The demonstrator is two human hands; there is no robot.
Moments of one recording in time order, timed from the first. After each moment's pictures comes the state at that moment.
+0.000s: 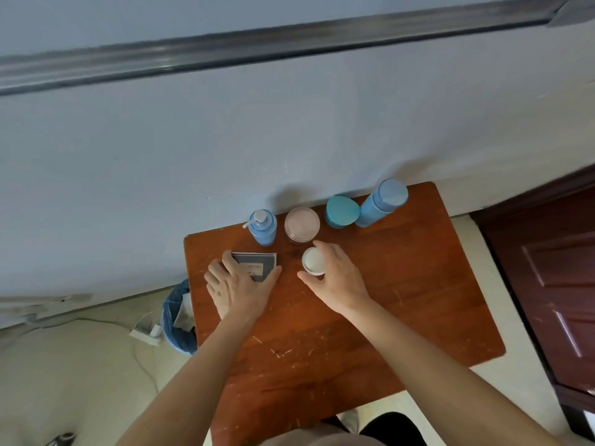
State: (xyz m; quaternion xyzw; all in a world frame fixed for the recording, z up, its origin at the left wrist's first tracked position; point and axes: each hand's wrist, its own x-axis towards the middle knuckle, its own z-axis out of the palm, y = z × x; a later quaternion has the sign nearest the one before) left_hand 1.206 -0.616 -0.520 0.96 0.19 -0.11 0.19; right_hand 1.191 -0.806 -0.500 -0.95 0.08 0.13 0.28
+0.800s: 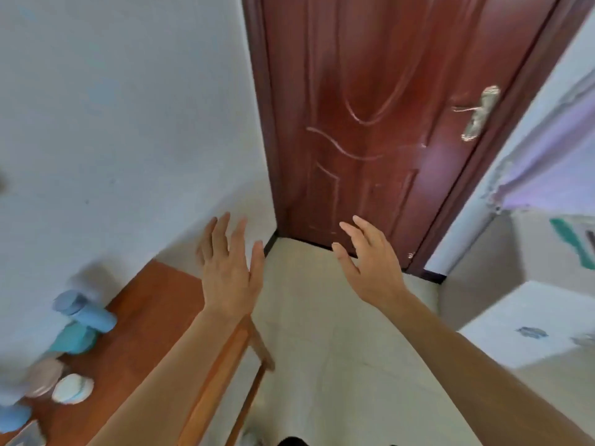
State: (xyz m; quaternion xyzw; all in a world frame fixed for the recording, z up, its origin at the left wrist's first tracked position) left_hand 0.936 -0.979 -0.283 0.80 -0.51 0.15 0.29; right_hand 0.726 -1.120 -0.309 -0.86 0.41 -0.28 0.15
